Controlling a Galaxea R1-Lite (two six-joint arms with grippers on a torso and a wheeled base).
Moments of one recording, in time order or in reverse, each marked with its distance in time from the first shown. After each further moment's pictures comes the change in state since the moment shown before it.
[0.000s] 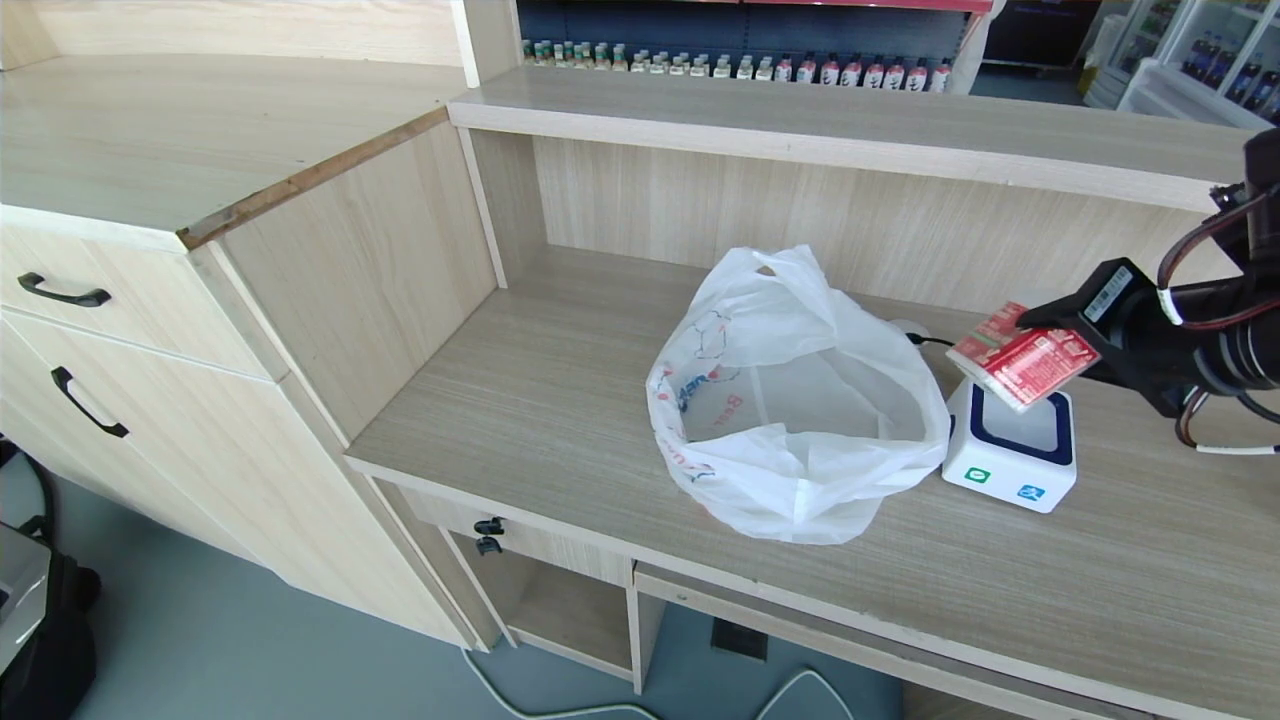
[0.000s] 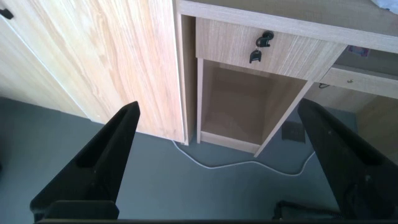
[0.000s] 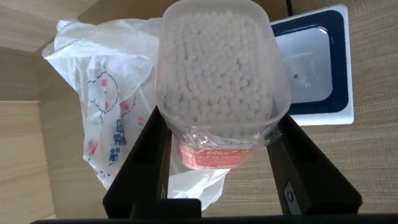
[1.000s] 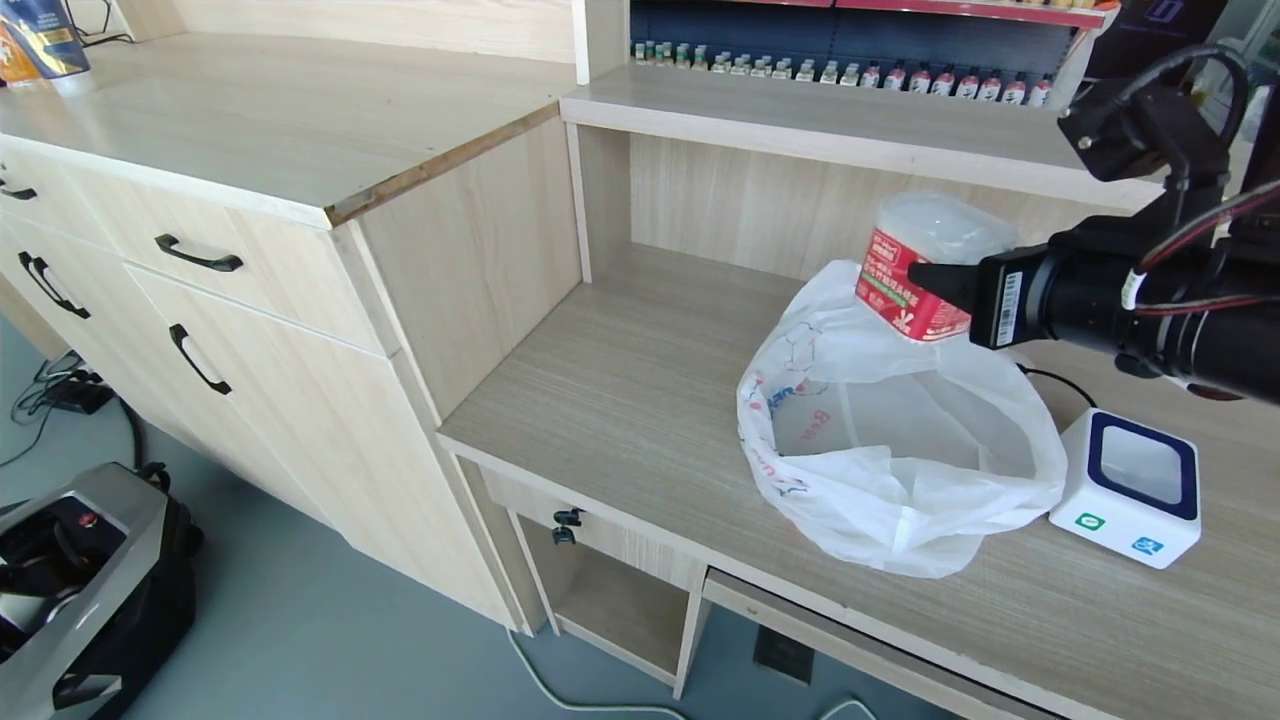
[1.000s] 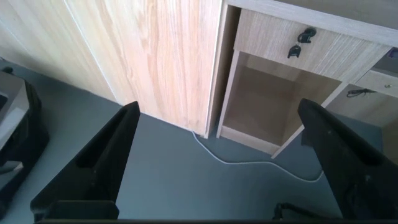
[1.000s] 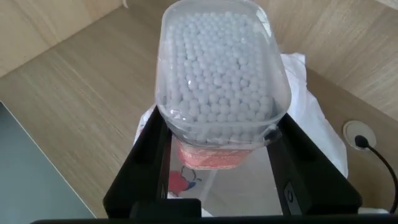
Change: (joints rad) left arm 0.000 0.000 0.000 0.000 0.000 0.000; right arm 0.288 -0.049 0.135 -0.437 -0.069 -0.871
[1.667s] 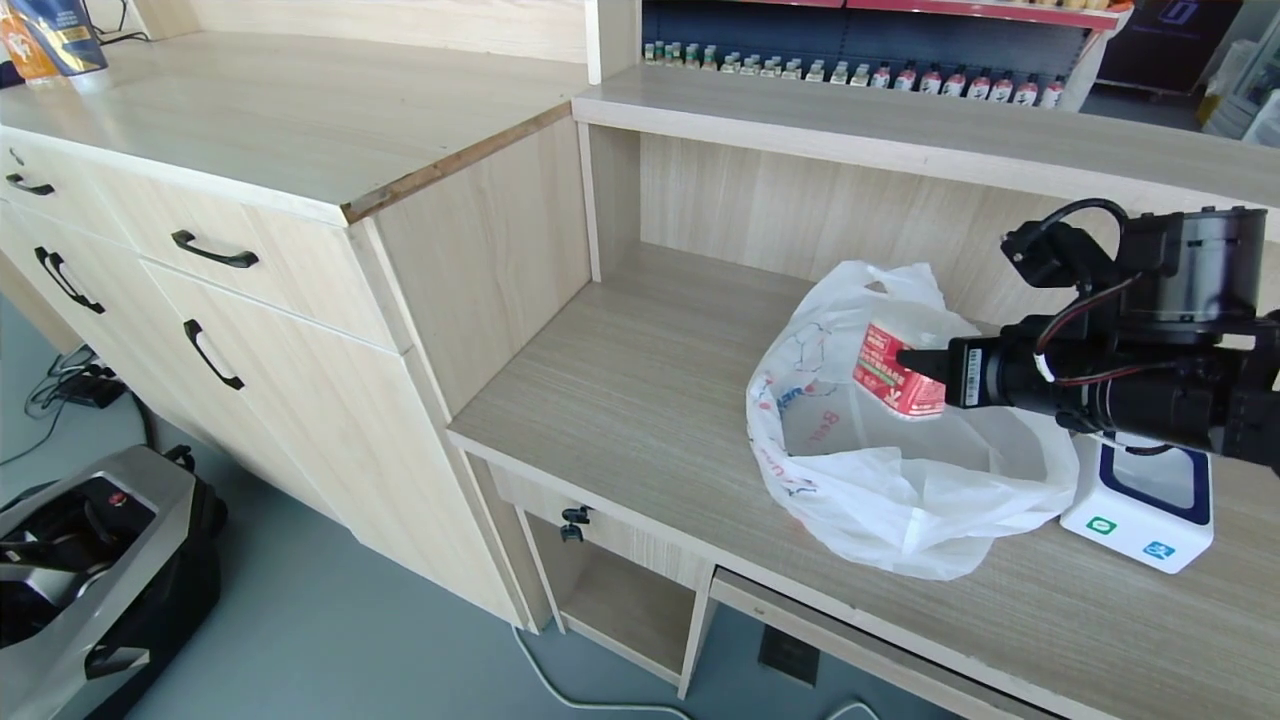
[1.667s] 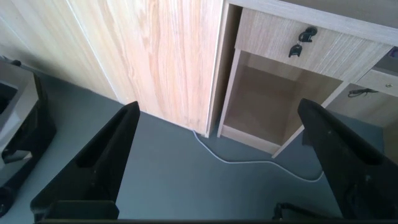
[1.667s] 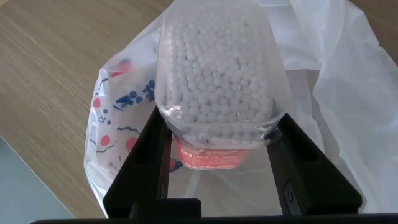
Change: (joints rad) left arm 0.000 0.000 0.000 0.000 -0.001 0.000; right arm -0.203 0.167 0.092 -0.063 0.212 0.144
